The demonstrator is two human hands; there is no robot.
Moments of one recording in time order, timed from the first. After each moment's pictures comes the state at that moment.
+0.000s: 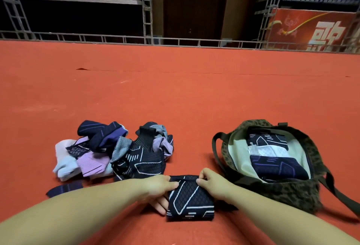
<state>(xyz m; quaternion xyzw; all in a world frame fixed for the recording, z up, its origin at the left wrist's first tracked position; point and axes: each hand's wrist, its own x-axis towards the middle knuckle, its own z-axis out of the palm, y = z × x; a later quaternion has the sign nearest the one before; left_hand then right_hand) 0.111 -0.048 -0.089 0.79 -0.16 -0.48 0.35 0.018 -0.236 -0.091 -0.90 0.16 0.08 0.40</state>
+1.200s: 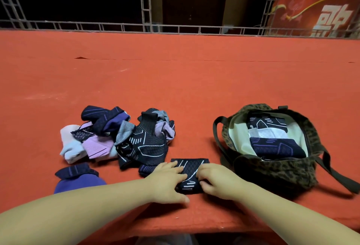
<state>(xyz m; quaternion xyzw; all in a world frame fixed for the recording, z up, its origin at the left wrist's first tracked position) 0.063 -0.033 -0.083 0.86 -0.49 -0.14 -0.05 -0.020 -0.227 -0.090 -0.98 -0.14 -0.04 0.11</state>
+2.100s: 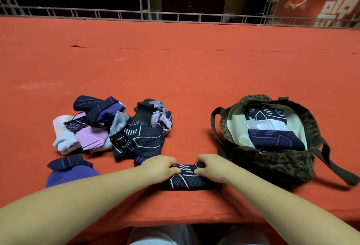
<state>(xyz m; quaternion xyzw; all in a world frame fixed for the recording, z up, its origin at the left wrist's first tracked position) 0.082 -0.043 -0.088 0.91 -0.37 -0.17 0.09 -0.006 -0.222 -0.079 -0.96 0.11 0.14 0.20</state>
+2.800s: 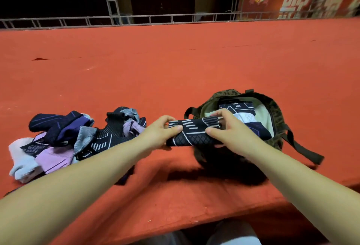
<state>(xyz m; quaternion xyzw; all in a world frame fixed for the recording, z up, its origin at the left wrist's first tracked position) 0.084 -0.122 -0.010 0.75 -0.28 -0.28 0.53 -0.066 -0.288 0.006 -0.82 0.16 -0.14 0.53</state>
